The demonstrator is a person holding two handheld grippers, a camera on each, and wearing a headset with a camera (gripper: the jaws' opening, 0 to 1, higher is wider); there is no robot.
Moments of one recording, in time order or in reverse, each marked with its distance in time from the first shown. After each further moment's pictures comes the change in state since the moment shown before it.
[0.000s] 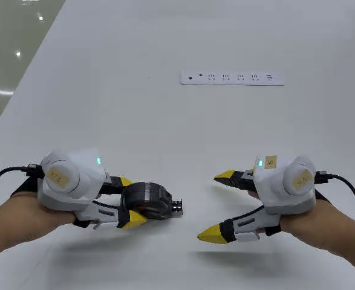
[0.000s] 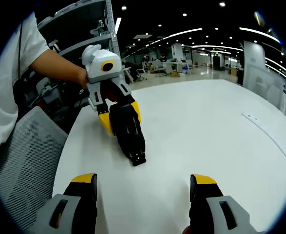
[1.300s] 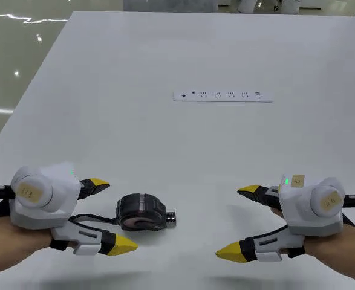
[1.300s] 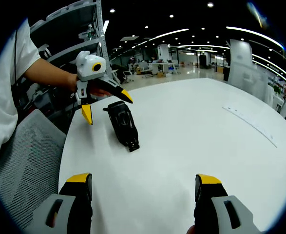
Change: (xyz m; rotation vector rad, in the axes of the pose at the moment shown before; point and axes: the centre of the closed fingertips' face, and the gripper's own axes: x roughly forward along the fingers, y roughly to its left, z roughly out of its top) left arm -0.025 0.000 0.007 -0.132 -0.058 0.103; right arm -0.046 -0.002 -0.014 0.061 -0.018 -0.108
